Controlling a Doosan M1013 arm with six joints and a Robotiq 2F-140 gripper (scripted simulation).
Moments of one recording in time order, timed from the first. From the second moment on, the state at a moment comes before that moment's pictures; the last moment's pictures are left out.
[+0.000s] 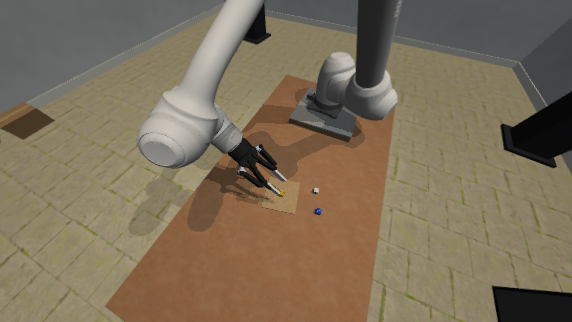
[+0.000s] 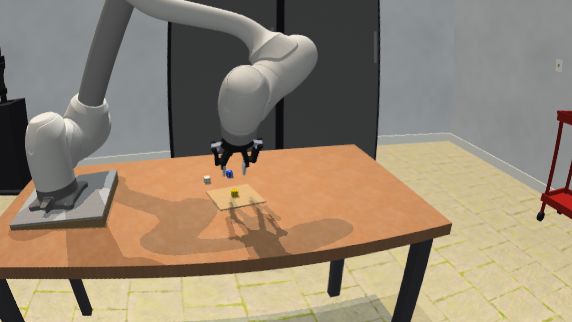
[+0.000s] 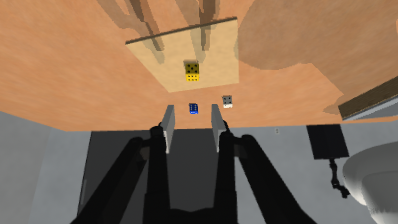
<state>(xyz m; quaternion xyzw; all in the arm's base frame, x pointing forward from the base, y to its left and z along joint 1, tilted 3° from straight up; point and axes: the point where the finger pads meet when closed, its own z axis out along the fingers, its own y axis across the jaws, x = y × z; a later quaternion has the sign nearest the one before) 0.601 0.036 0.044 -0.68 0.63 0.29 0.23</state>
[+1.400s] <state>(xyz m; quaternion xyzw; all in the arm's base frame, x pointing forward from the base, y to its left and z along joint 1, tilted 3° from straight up) 0.601 0.051 0.058 -0.73 0.67 0.10 0.06</state>
